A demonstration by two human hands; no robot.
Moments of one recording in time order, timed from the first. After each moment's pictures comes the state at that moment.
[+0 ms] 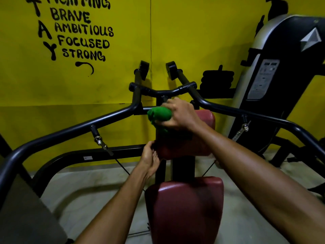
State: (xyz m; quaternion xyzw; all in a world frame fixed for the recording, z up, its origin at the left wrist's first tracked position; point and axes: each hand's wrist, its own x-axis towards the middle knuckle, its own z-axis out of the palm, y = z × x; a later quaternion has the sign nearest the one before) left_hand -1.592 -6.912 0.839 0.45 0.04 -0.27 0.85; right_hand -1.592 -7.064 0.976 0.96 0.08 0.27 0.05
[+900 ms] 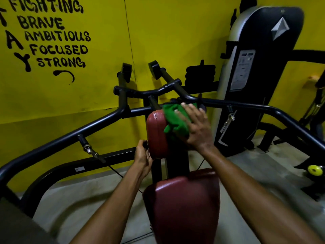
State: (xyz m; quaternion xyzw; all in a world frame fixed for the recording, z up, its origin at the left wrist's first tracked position) left_hand -1.588 -6.916 0.846 0.49 0.05 -0.24 0.84; right_hand -1.660 -7.125 0.879 0.88 0.01 0.48 0.04
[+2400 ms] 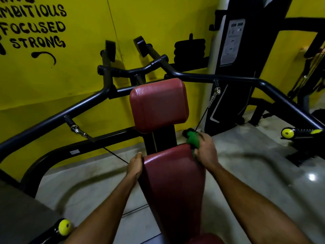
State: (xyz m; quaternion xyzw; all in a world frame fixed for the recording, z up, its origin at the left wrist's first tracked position) left_hand -1.644 -6.877 0.717 0.85 0.01 -0.21 0.49; right_hand -1.777 -7.139 0.732 0.91 -0.24 0.26 -0.20
